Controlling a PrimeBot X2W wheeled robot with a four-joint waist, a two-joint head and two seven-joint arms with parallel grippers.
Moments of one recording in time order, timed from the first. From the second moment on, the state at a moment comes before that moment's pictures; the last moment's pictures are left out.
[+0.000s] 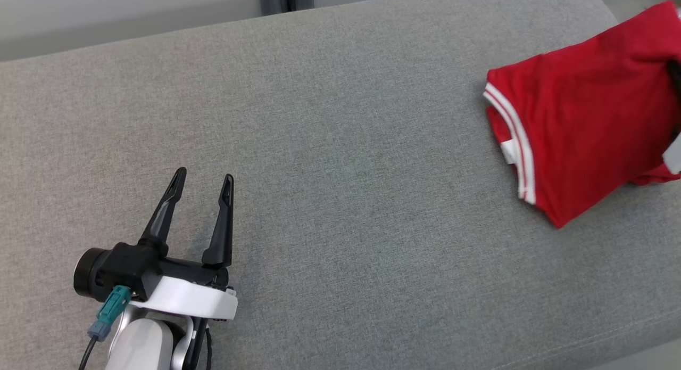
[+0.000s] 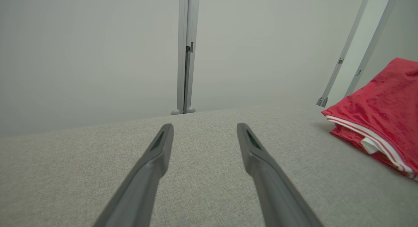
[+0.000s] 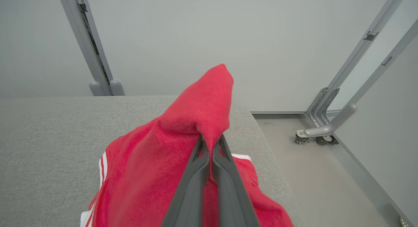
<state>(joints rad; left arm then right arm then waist) -0.17 0.07 -0.11 0.12 -0.17 -0.07 -0.26 -0.84 -0.57 0.51 0.78 0.72 0.13 -0.09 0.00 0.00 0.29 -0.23</state>
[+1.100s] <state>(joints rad) -0.09 0.08 0.04 0.01 -0.21 -0.02 -0.26 -0.64 -0.39 0.15 0.58 0.35 0.13 -0.26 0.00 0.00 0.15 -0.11</state>
